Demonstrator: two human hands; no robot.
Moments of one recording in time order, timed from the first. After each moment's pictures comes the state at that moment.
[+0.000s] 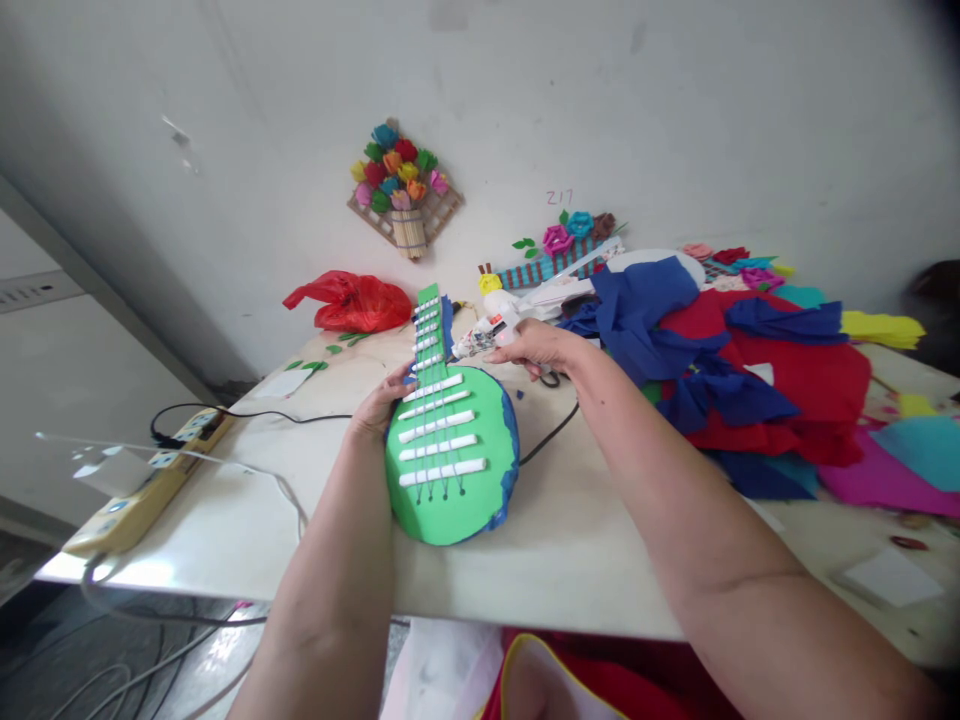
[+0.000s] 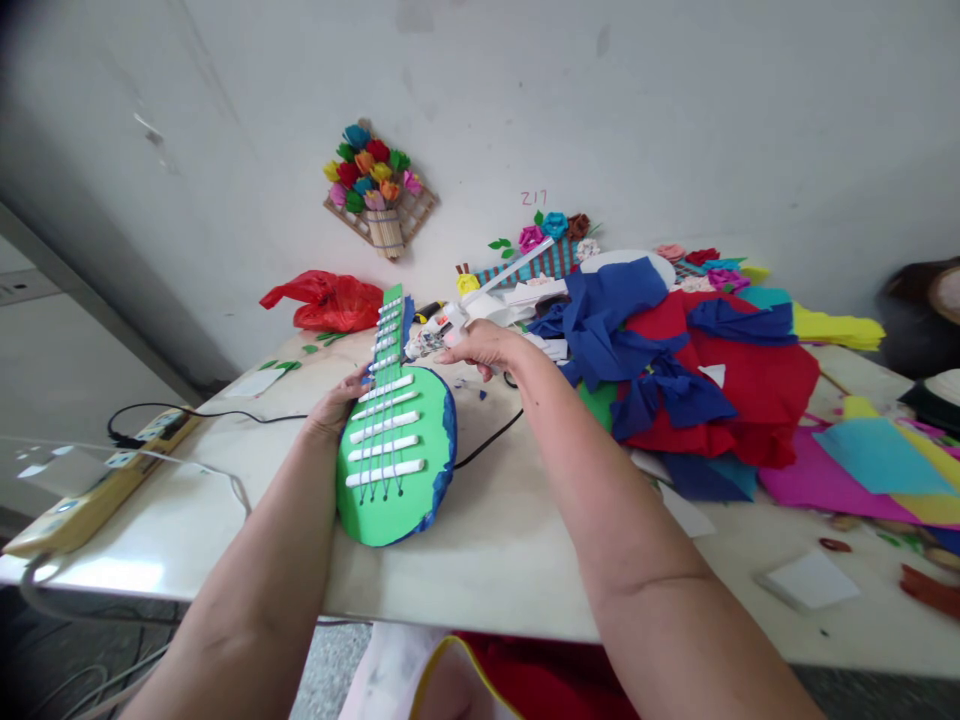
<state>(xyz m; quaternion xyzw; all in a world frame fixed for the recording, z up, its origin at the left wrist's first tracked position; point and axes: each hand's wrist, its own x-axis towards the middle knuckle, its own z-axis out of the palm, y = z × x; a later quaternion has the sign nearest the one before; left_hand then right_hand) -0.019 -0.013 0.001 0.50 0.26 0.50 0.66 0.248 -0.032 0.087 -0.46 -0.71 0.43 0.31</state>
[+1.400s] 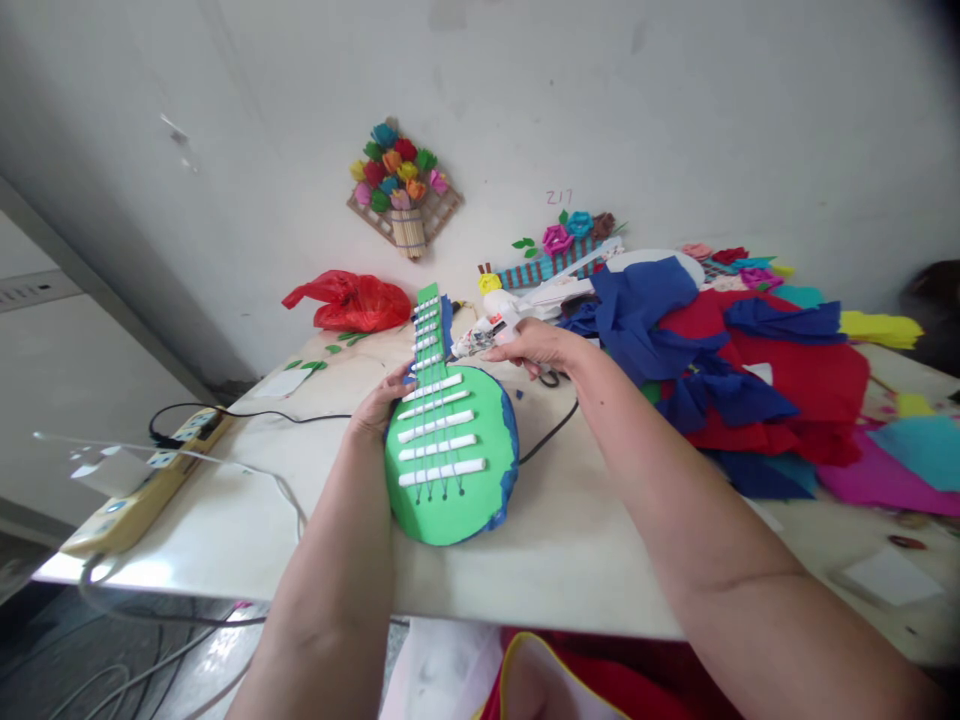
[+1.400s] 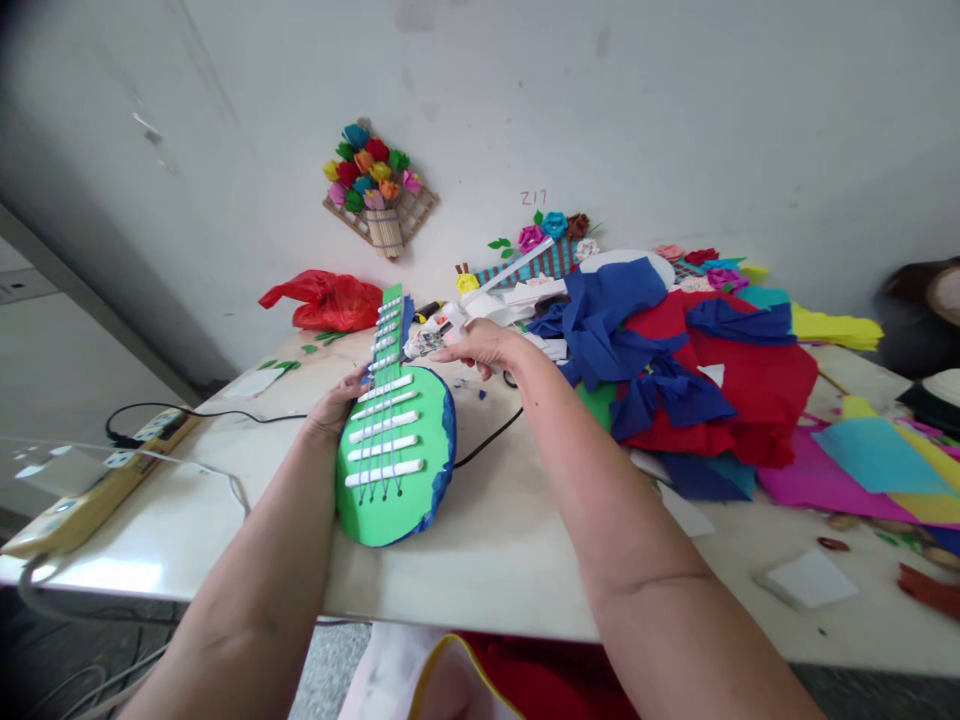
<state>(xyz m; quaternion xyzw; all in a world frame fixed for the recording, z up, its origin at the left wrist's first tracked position) -0.018 -0.013 0.000 0.52 0.26 0.49 0.65 0.249 -0.030 0.086 -0.47 -0.72 0.41 0.30</state>
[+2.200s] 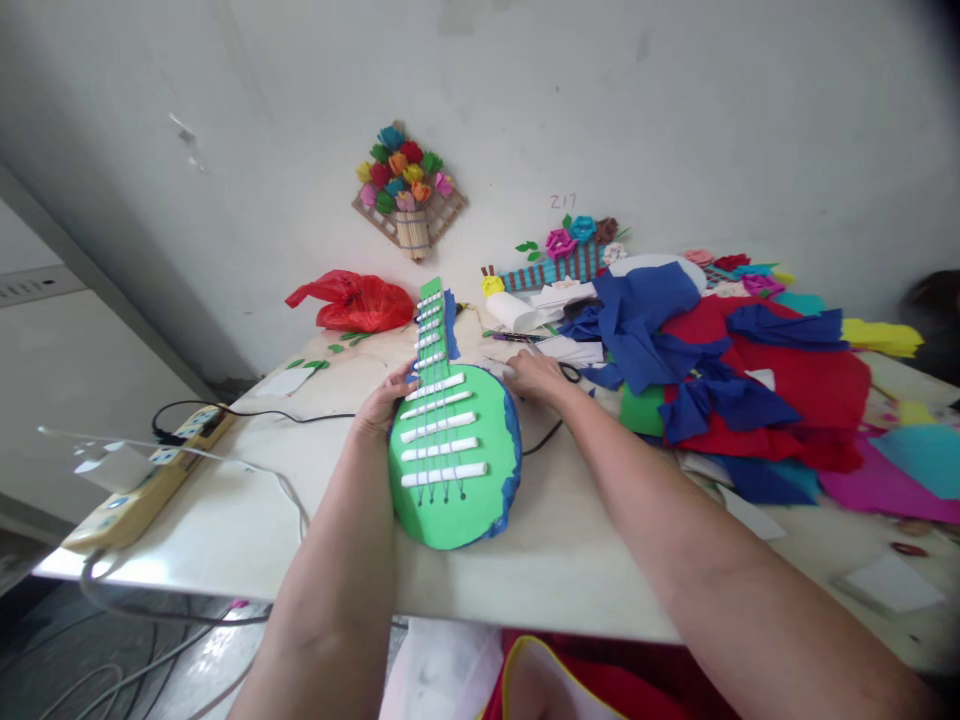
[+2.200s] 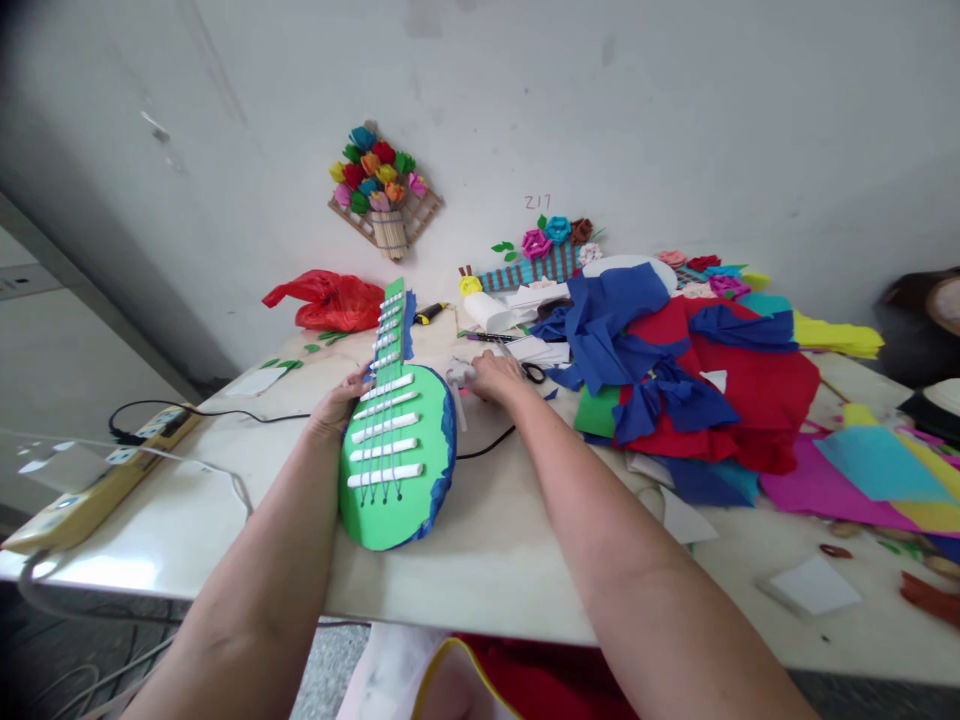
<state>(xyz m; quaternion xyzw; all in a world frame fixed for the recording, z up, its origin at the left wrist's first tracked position) -0.016 -0.011 0.002 0.51 0.25 0.51 0.65 0.243 0.003 0.016 -0.62 -0.78 0.01 0.09</state>
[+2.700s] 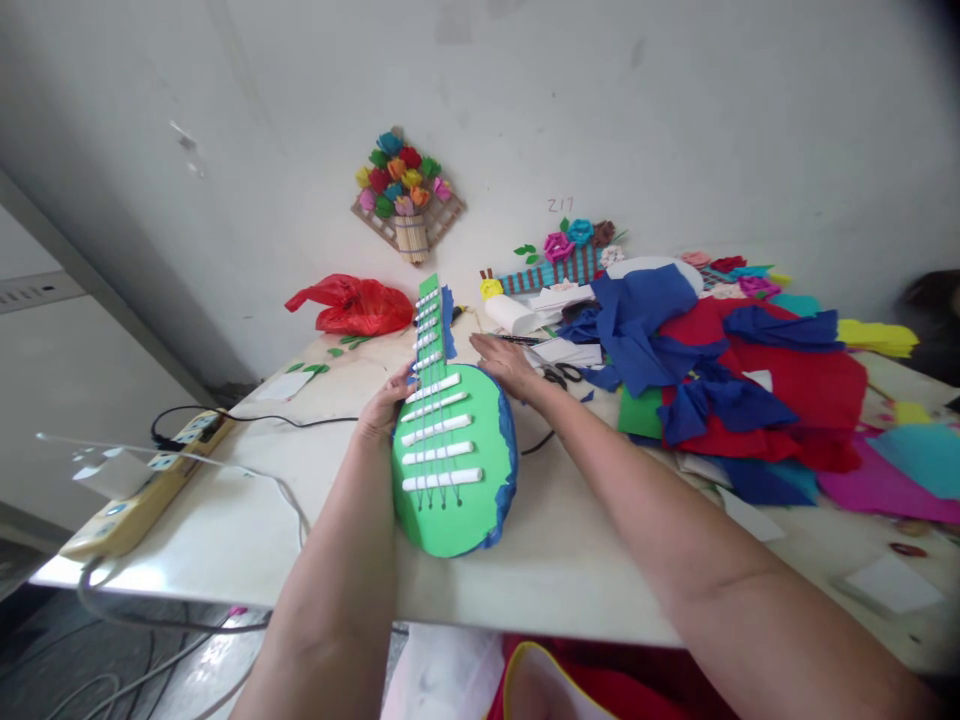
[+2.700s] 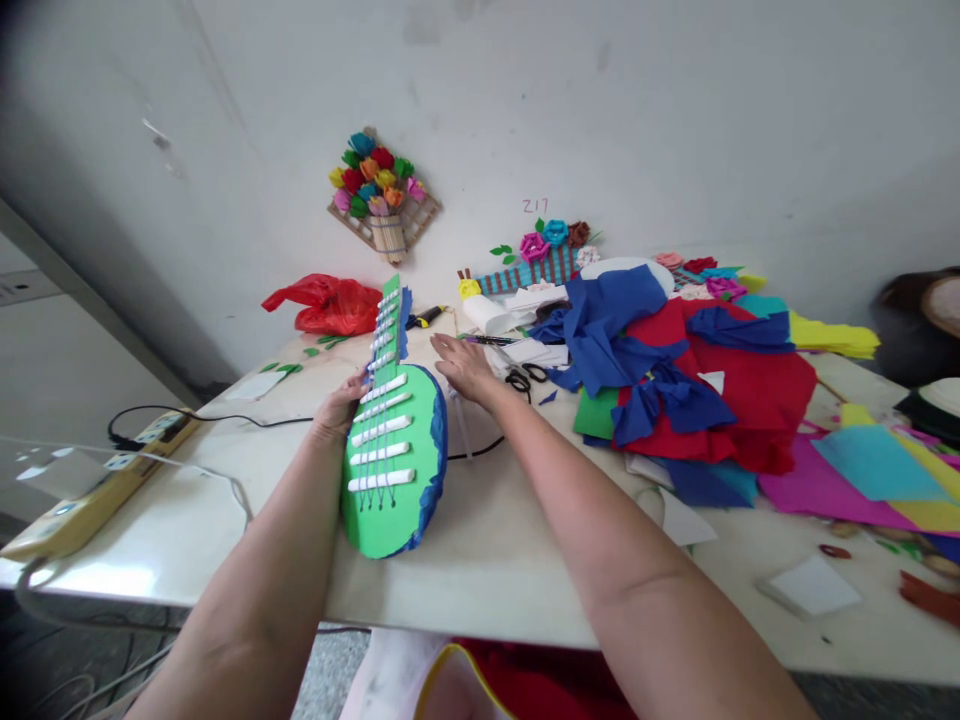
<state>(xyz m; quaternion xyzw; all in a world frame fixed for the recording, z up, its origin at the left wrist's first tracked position) -0.009 -0.013 0.005 0.51 0.23 0.53 0.64 0.217 -0.003 0.032 -0.49 -0.83 0.06 0.25</state>
